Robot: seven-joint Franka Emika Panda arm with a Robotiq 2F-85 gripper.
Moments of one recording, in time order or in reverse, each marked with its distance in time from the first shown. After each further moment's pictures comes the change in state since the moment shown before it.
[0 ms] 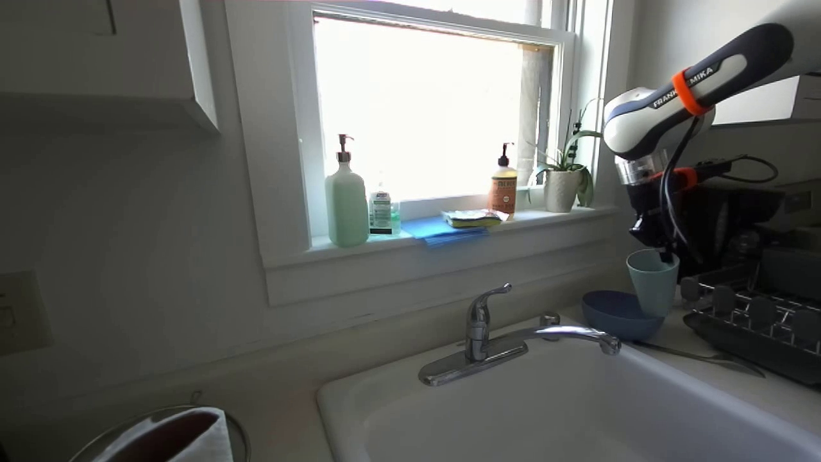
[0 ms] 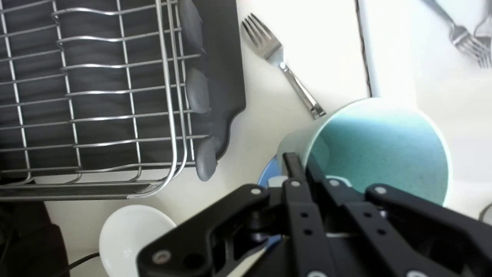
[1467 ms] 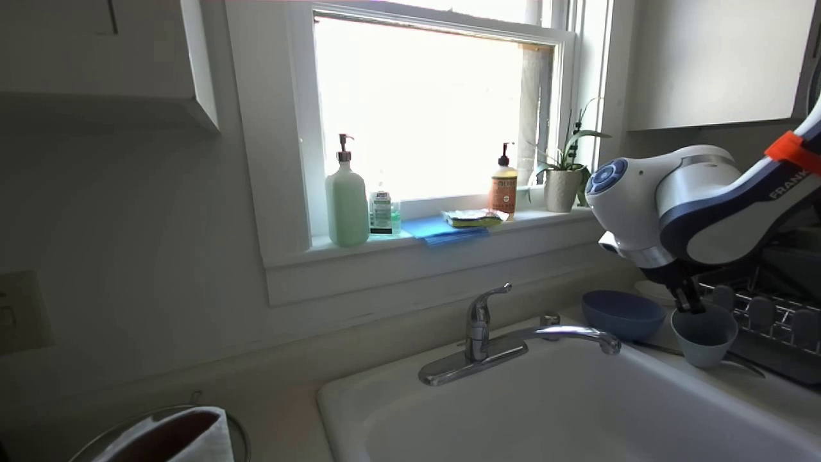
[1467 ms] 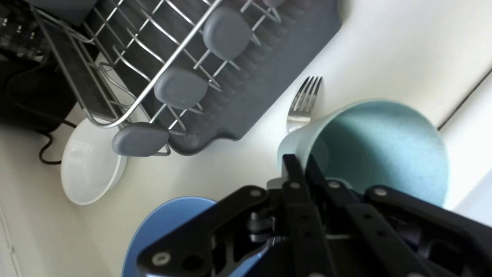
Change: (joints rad) arm 0.156 -0.222 0.135 -0.610 -0.688 0.269 -0.062
